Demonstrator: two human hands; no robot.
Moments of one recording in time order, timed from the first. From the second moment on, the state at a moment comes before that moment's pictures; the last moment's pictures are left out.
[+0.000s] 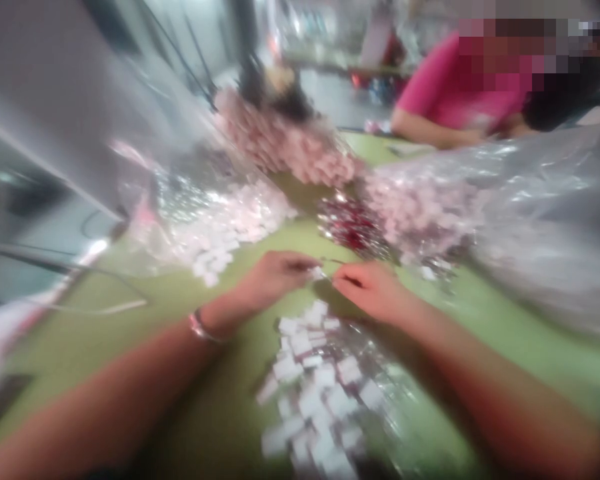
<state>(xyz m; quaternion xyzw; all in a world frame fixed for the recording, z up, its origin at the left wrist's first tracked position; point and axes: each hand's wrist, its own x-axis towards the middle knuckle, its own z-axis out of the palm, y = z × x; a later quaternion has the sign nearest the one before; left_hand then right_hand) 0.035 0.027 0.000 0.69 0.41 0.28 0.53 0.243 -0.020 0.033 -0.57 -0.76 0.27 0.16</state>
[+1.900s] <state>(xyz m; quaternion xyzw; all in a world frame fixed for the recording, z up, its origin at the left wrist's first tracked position) -0.008 0.078 -0.013 0.86 0.46 0.20 0.07 0.274 0.003 0.013 -0.60 -0.79 0.09 0.13</state>
